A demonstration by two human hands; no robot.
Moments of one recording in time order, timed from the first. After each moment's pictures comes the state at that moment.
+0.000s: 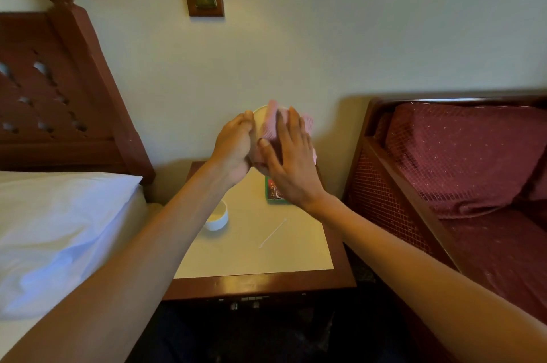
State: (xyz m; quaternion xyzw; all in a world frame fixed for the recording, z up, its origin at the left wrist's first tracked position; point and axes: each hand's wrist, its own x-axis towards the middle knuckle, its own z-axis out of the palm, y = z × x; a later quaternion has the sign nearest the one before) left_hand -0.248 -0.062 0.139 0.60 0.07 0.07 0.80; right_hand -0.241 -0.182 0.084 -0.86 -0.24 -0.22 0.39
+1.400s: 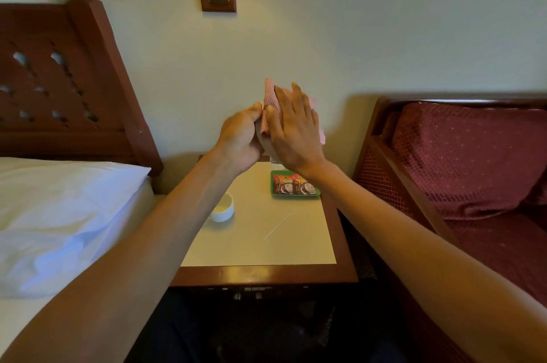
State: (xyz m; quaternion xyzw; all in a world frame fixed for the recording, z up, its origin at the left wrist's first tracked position) left_hand -0.263 -0.063 0.158 0.51 0.09 0.01 0.86; right_hand -0.213 -0.163 0.111 -0.91 -0.19 -0.26 0.27
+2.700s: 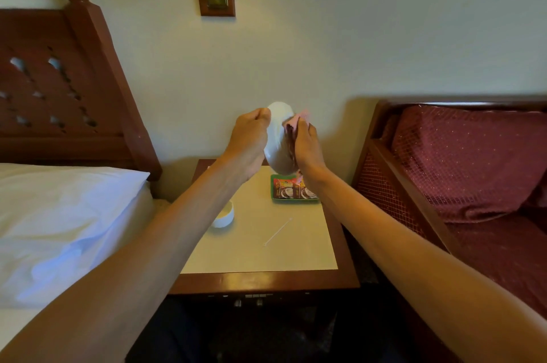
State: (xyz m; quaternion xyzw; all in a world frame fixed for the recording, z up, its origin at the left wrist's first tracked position) left_hand -0.253 -0.070 0.154 0.66 0.07 0.10 0.74; right_hand -0.204 -0.171 0.096 -0.74 0.02 -0.03 0.67
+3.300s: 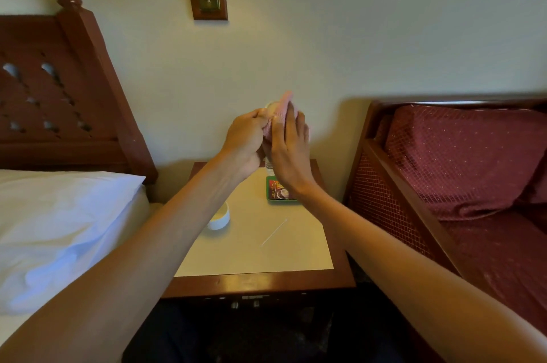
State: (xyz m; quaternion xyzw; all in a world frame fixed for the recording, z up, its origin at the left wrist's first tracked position) left_hand -0.260 -0.081 0.162 0.62 0.06 0.04 0.78; right_hand -0.228 -0.163 0.096 -0.87 -0.18 -0.24 0.39
